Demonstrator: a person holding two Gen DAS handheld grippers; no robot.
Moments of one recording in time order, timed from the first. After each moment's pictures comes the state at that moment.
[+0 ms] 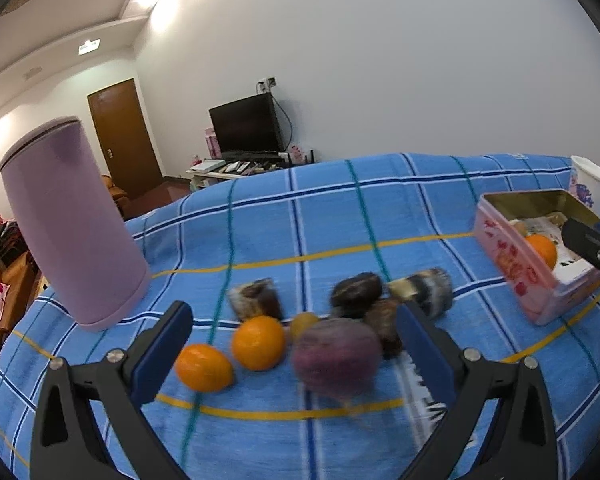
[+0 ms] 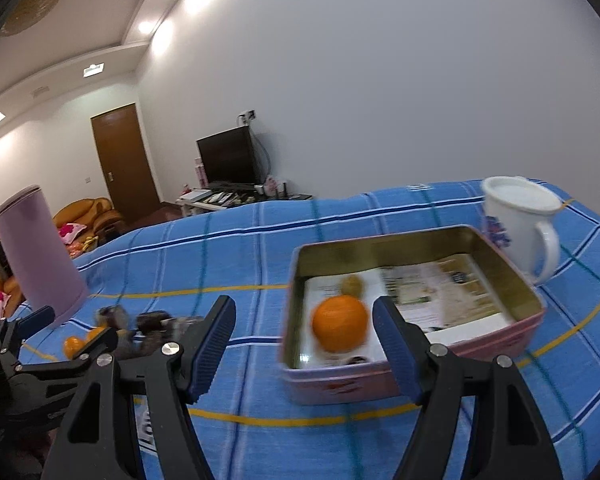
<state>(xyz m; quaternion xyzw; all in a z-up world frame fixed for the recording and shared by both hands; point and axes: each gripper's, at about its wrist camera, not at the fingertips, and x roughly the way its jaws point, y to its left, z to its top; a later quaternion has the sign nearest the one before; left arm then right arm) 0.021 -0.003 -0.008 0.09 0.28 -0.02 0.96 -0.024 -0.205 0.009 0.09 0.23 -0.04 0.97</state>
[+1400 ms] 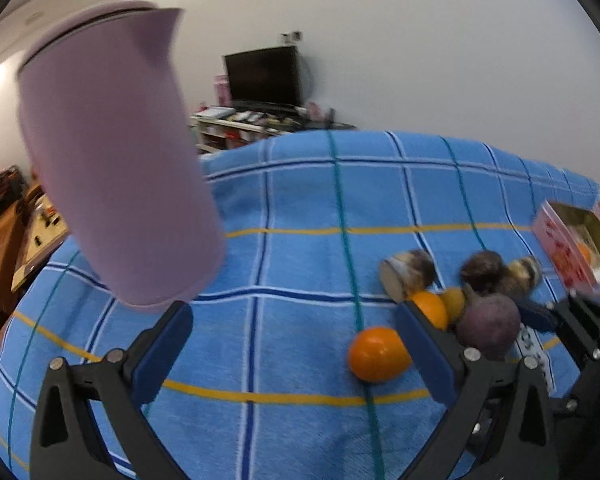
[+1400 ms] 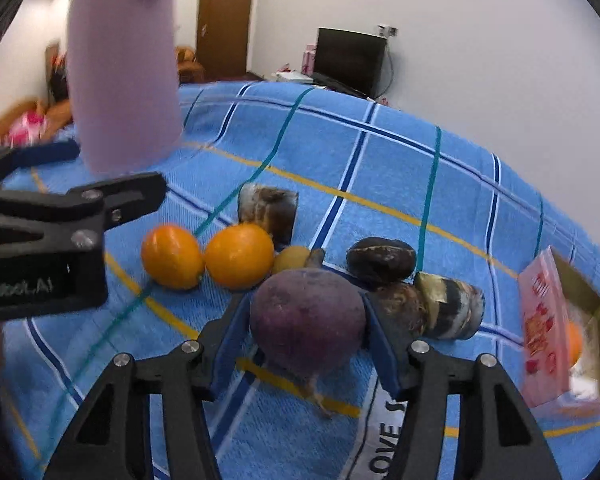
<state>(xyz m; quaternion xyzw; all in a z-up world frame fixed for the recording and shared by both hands) 0.058 0.122 -0.005 0.05 0.37 -0.04 0.93 0.055 0.008 -0.037 -0.14 0.39 0.09 0.90</state>
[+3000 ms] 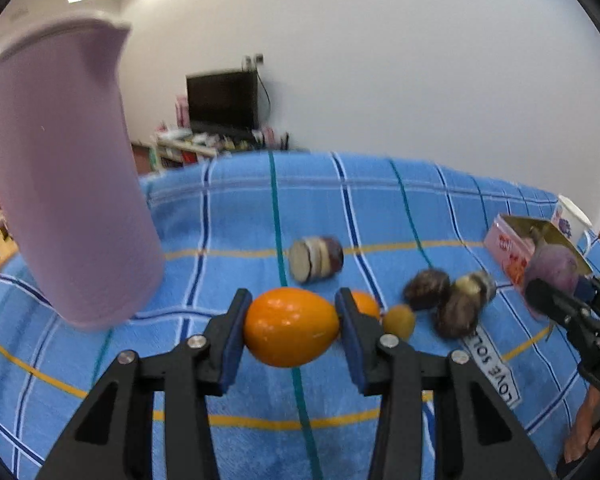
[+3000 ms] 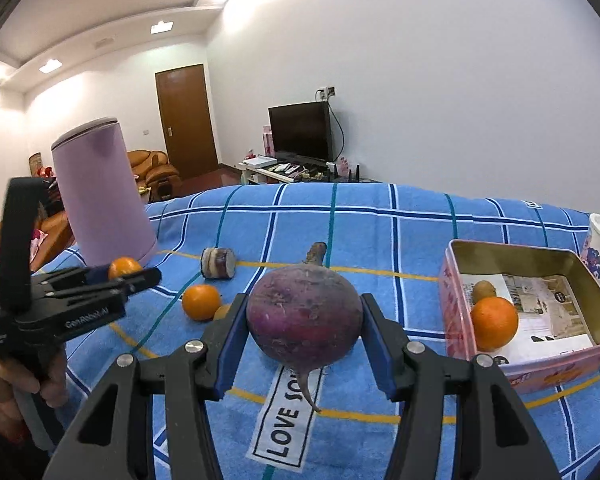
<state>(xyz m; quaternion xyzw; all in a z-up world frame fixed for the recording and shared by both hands) 0.048 0.107 -0.004 0.01 0.31 -0.11 0.94 0.001 -0.098 0.005 0.02 0.26 0.07 0.96</state>
